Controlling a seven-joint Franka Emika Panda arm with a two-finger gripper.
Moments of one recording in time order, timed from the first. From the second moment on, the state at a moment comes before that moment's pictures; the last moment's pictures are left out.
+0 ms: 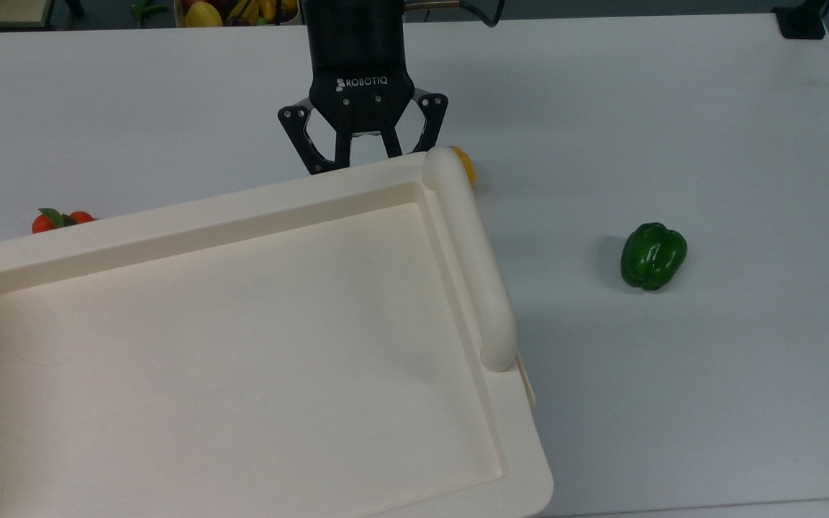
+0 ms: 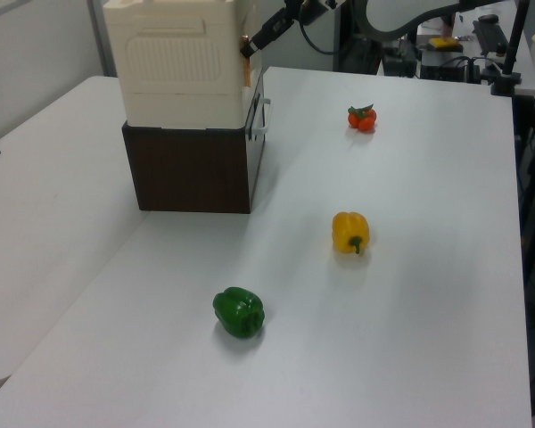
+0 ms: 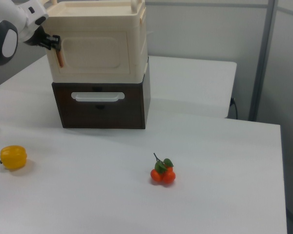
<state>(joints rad) 0.09 0.26 0.05 -1.58 0.04 2.73 -0.04</state>
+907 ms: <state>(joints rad) 0.09 0.26 0.05 -1.58 0.02 2.74 -0.04</state>
